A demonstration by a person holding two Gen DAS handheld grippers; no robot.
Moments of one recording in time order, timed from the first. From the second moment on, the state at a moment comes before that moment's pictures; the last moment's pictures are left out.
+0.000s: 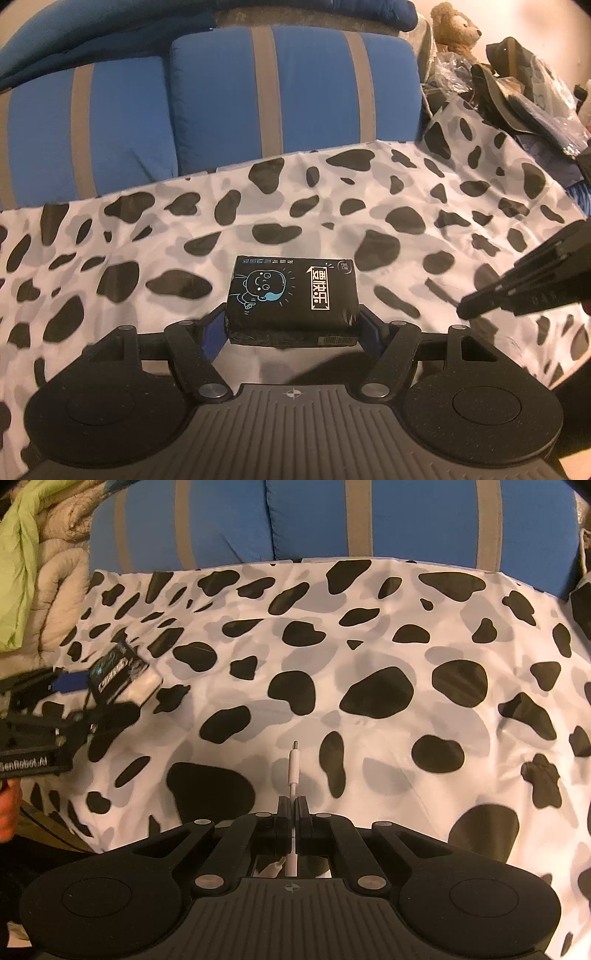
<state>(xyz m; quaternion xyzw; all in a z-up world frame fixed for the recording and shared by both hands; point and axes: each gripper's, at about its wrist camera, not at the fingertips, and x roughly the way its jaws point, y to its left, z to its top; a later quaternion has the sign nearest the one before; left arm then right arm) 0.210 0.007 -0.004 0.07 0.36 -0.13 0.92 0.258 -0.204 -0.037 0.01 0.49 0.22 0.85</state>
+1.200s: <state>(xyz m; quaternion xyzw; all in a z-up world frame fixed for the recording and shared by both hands) 0.085 -0.015 -0.016 0.05 0.45 -0.13 0.88 0.144 -0.199 -0.029 0.01 0.50 0.26 0.82</state>
